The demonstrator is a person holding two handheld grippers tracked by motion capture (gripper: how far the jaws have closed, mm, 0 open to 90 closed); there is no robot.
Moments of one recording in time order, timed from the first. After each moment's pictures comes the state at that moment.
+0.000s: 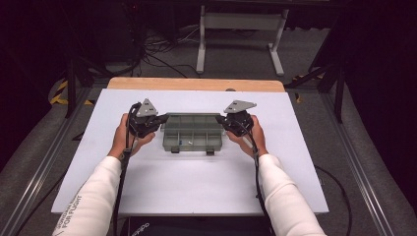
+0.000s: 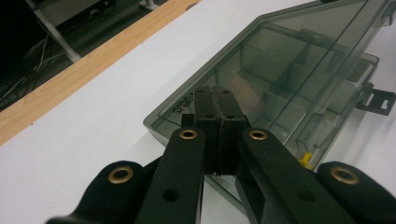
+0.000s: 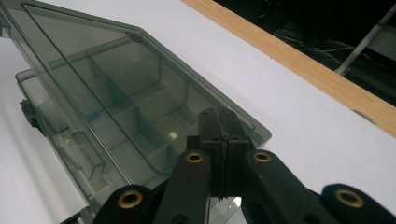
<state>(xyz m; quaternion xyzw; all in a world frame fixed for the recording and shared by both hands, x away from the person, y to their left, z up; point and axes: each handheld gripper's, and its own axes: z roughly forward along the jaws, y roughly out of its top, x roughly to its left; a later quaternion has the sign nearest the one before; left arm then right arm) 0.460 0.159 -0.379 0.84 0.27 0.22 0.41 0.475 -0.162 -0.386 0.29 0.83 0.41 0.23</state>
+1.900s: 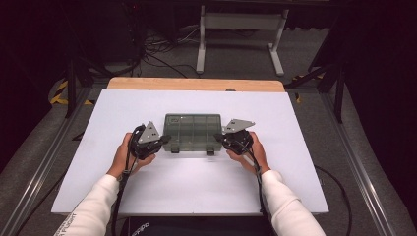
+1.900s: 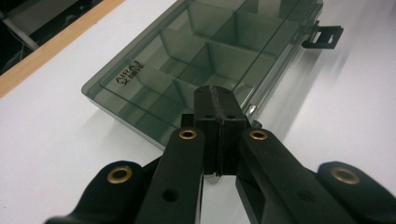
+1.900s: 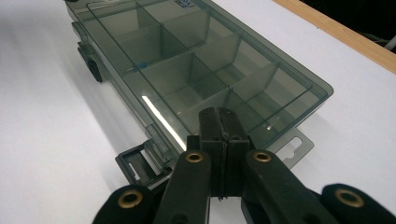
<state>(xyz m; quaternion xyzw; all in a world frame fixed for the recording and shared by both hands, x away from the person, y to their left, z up) 0.421 0.156 -0.420 0.86 0.22 0.21 0.40 0.436 -0.162 -0.417 0.26 0.85 0.40 0.21</state>
